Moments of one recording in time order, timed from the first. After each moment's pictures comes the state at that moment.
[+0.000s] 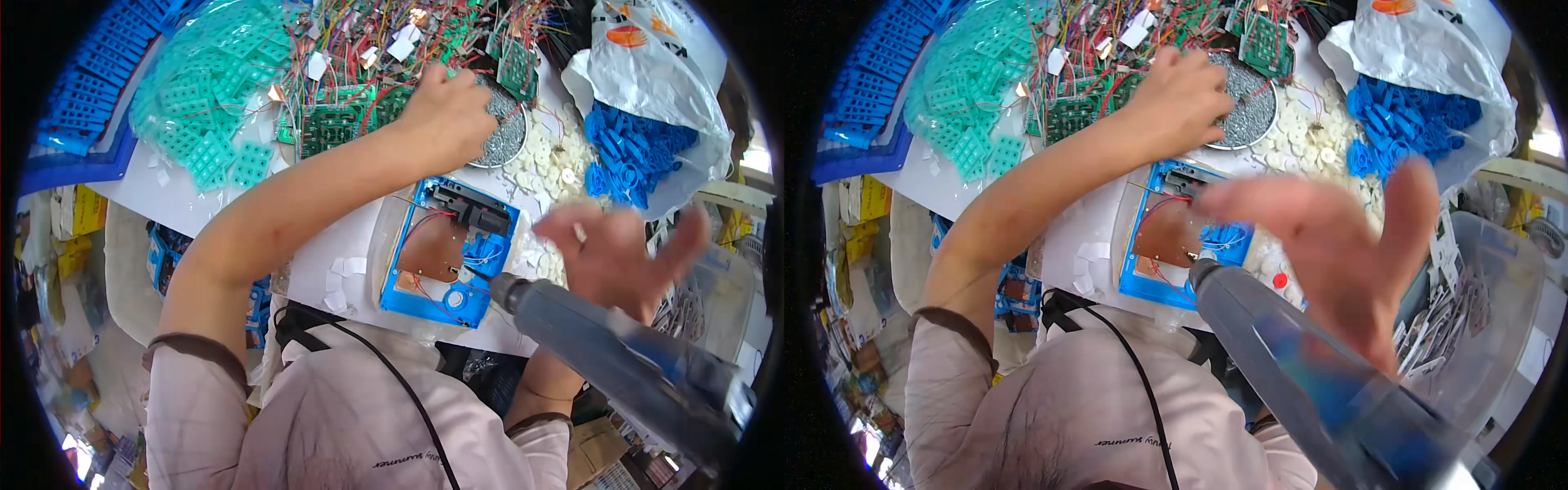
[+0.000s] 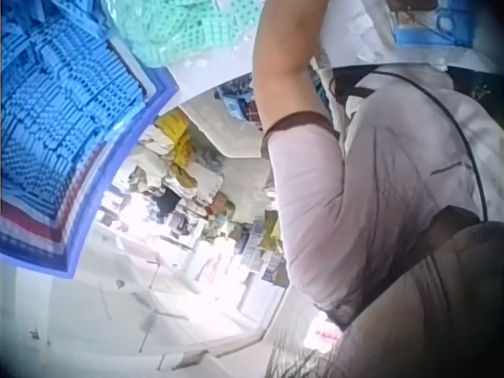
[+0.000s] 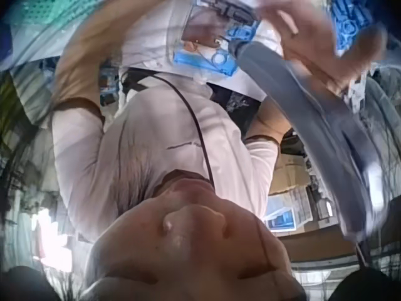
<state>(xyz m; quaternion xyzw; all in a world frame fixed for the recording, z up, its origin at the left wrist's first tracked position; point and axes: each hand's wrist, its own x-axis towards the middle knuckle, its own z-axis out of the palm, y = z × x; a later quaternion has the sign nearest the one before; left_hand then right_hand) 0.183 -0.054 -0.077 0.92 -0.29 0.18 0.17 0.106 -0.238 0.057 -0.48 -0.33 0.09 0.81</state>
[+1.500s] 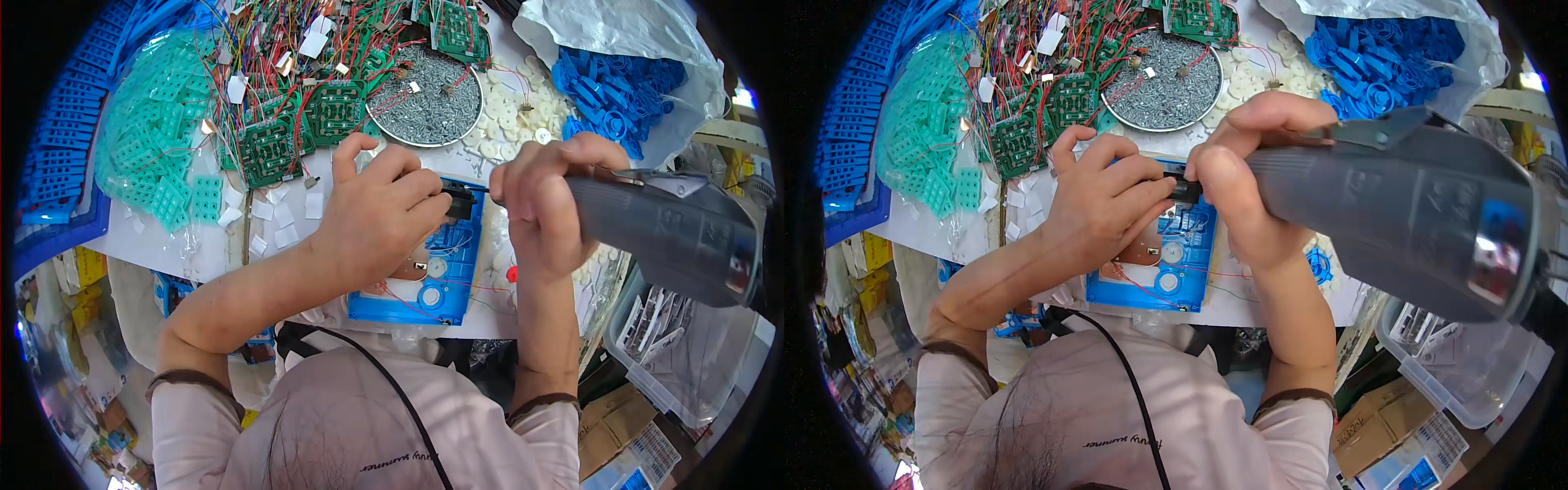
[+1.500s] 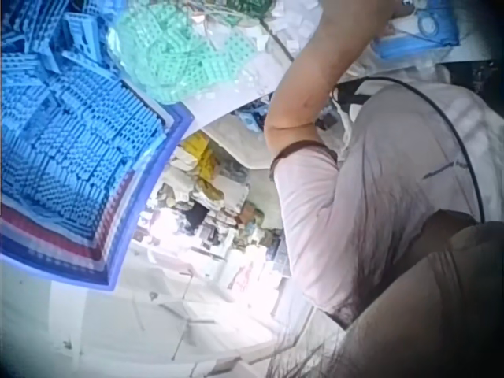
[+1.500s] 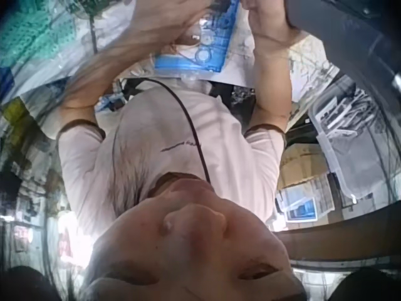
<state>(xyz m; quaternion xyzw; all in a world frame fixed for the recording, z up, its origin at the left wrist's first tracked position) 0.087 -0.064 -0.047 0.88 -0.33 0.18 0.28 0.118 -0.253 -0.003 -0.58 -0.21 -0.09 0.78</state>
